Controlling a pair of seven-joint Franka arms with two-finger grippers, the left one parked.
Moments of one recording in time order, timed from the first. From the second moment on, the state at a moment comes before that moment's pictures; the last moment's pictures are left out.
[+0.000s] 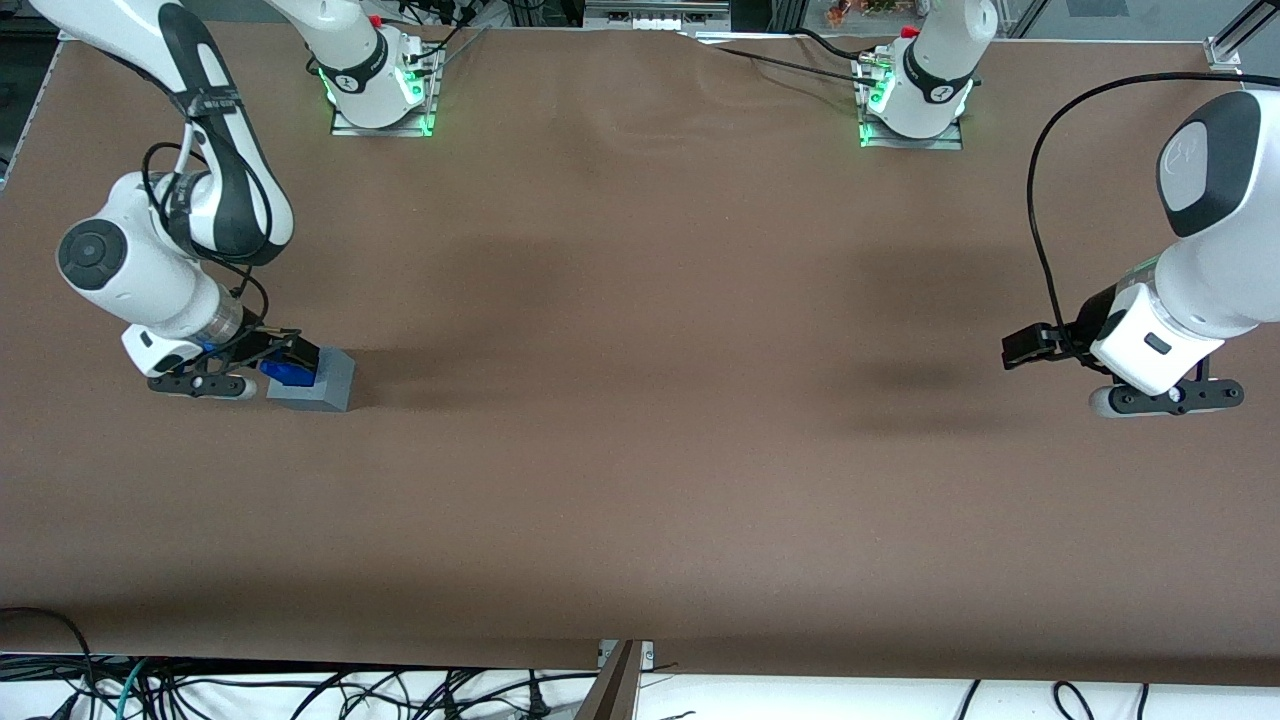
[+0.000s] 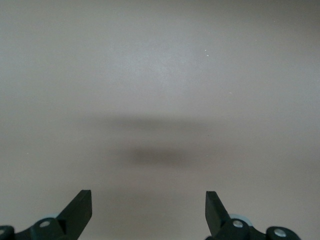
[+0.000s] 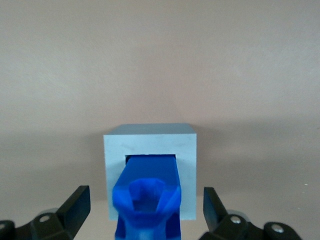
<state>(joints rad) 0.08 0.26 -0.10 -2.08 0.03 2.37 0.02</state>
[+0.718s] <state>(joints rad) 0.08 0.10 -0.10 -1.63 0.03 1.71 -0.01</state>
